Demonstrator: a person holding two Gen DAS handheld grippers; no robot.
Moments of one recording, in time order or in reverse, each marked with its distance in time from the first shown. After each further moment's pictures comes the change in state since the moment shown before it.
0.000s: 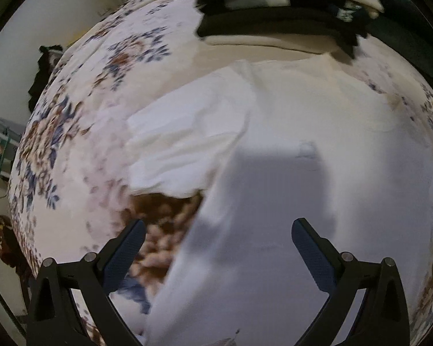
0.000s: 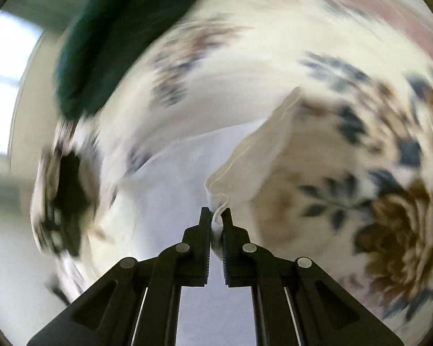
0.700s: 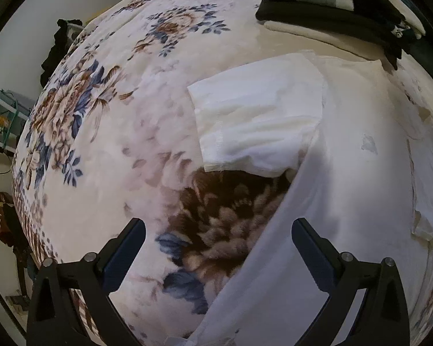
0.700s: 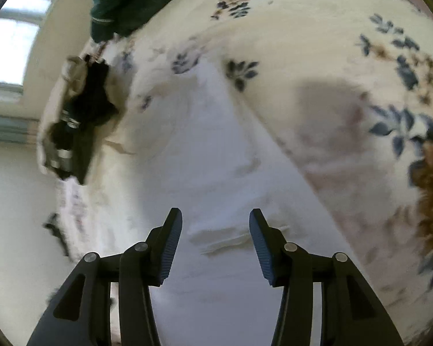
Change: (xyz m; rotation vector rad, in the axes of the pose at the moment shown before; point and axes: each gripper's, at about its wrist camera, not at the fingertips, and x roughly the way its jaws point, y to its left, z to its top) left arm 0.022 0.082 -0.020 -0.082 0.047 0.013; right arm 0.013 0.037 -0.104 -0.110 0.227 0.046
